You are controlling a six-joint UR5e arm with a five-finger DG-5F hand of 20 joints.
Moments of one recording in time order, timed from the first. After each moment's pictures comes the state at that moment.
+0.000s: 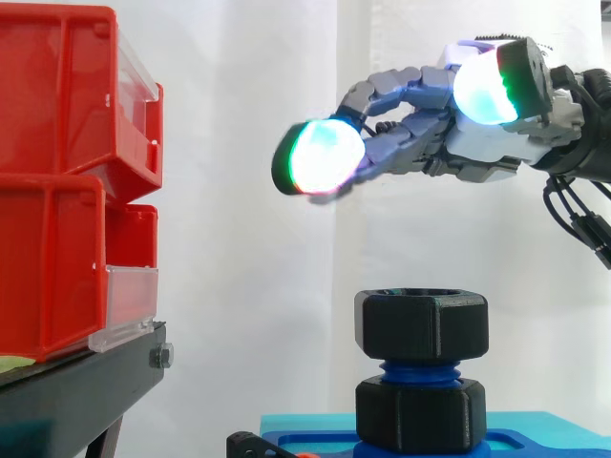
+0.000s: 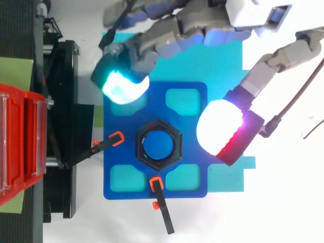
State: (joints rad) arm -0.09 -2.24 -1.06 -2.84 -2.02 -1.10
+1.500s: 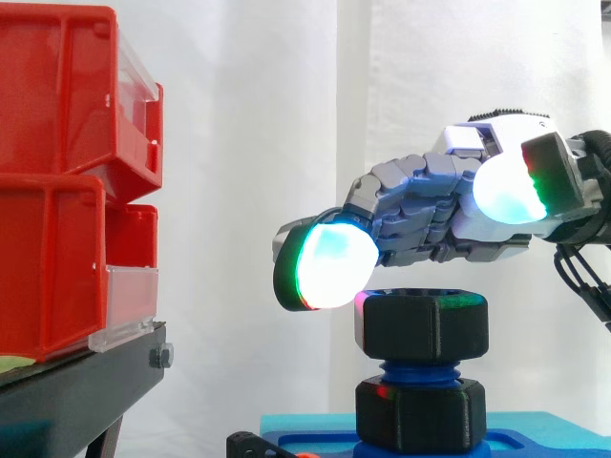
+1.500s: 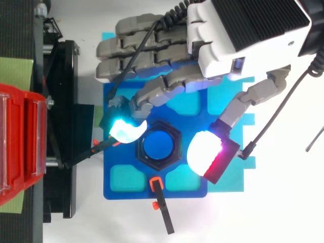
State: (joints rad) arm -0.06 -2.29 -1.07 -2.90 -2.02 -1.04
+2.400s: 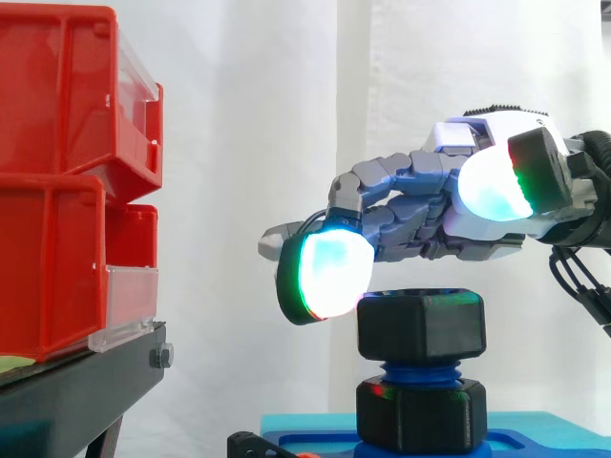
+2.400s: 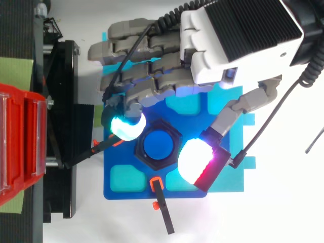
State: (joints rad) arm -0.04 -2.29 -1.09 -2.83 -1.99 -1.05
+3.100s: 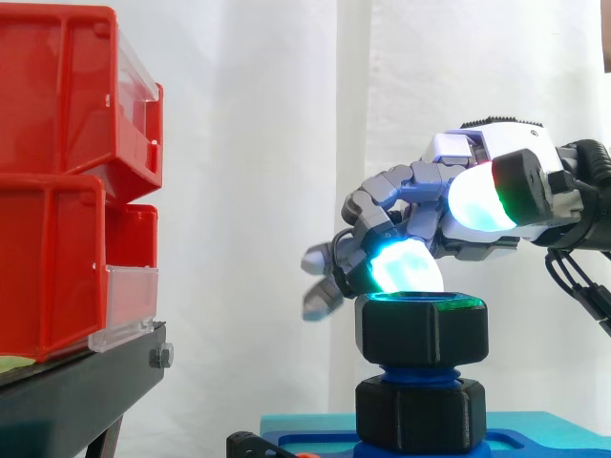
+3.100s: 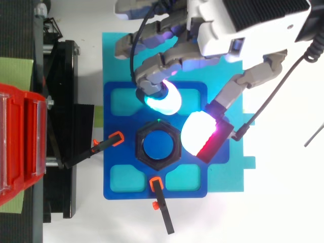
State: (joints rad) arm -0.08 -2.29 -1.09 -2.83 -2.00 -1.08
